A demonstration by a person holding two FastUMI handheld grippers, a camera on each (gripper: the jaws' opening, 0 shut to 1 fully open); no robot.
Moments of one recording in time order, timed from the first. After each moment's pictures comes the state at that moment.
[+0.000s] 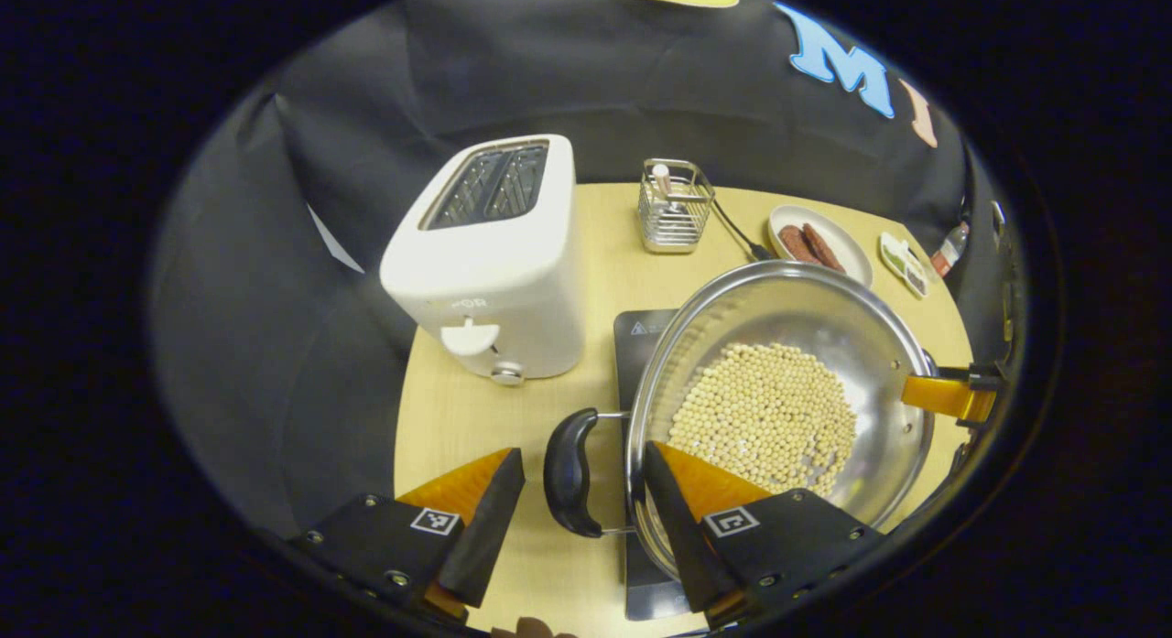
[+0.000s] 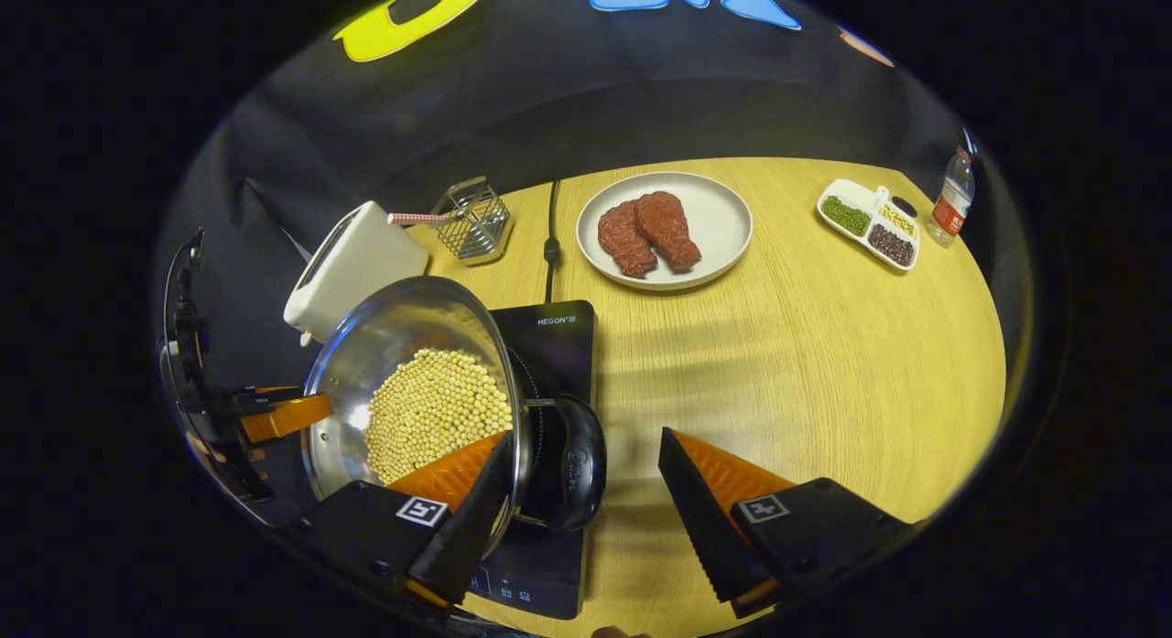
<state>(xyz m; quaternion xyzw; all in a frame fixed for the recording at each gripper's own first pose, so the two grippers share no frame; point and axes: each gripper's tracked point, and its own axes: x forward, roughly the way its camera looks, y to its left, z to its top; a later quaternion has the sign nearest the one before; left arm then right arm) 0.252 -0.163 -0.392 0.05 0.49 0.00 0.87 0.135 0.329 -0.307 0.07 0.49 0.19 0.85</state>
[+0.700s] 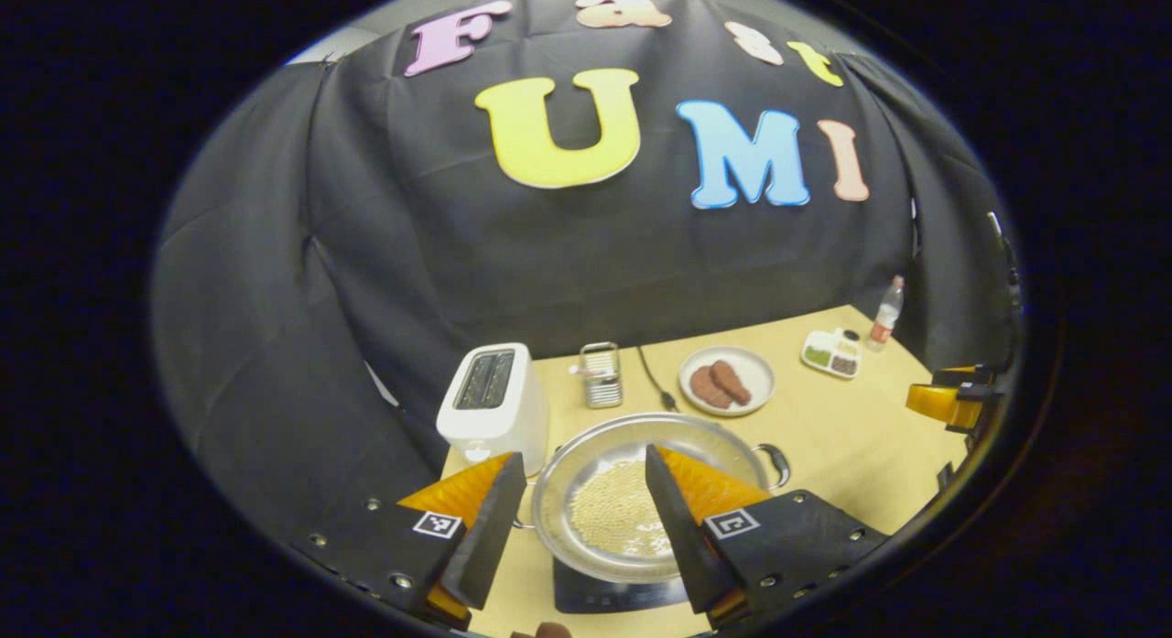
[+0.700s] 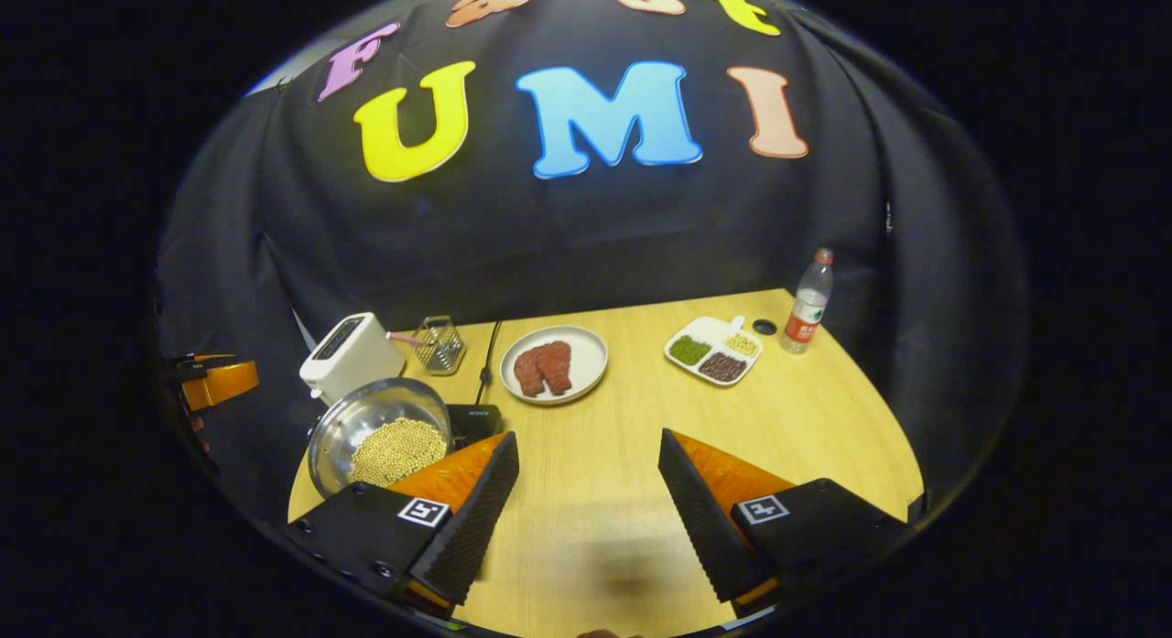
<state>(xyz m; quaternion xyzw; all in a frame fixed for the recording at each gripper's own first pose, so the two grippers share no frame) 0.220 -0.308 -0.176 0.09 0.26 -0.02 0.96 0.109 0.146 -0.153 0.05 0.28 0.11 0.95</state>
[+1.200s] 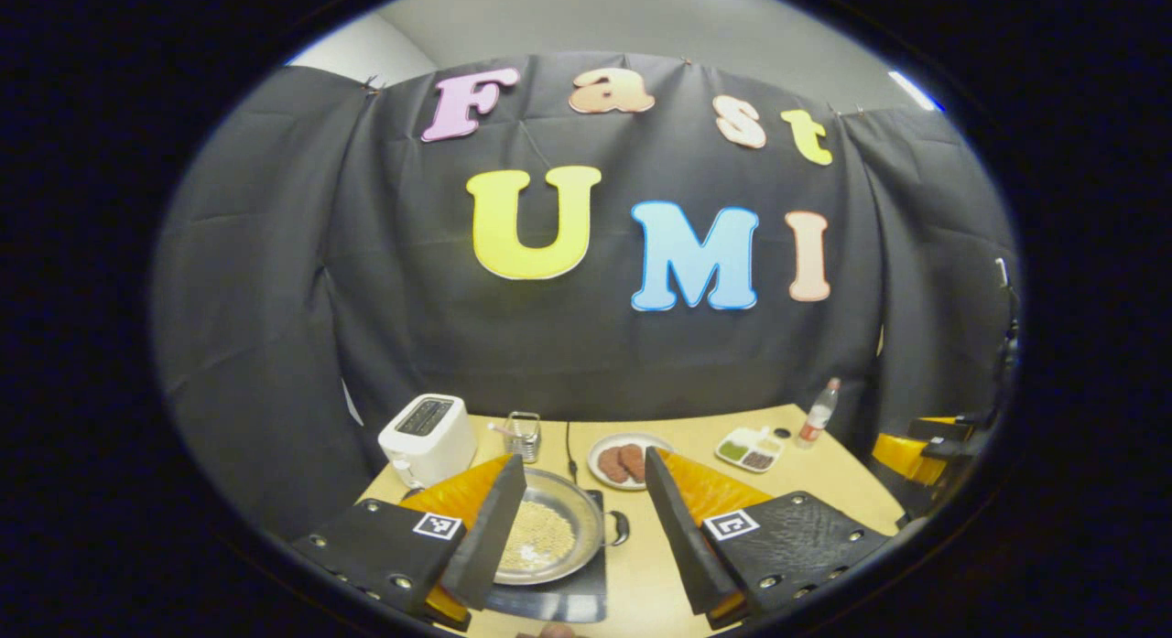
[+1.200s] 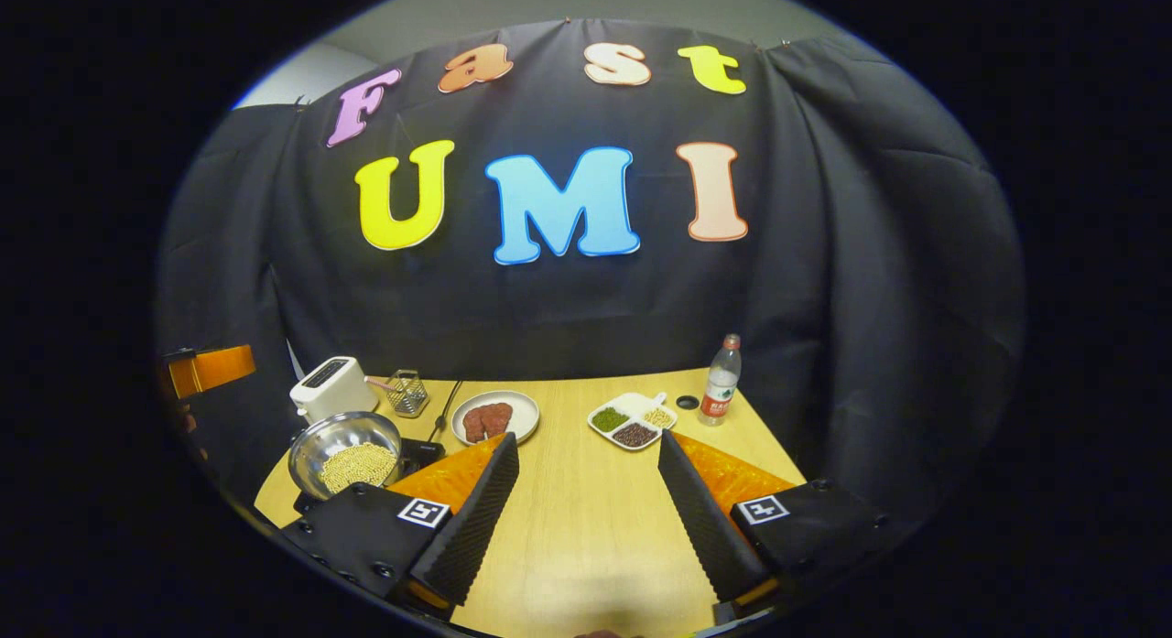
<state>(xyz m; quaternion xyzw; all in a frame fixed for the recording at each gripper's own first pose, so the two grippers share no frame) 0.151 -0.471 -0.090 0.00 0.14 0.01 0.99 0.093 0.010 -0.060 0.01 0.17 0.10 0.98</state>
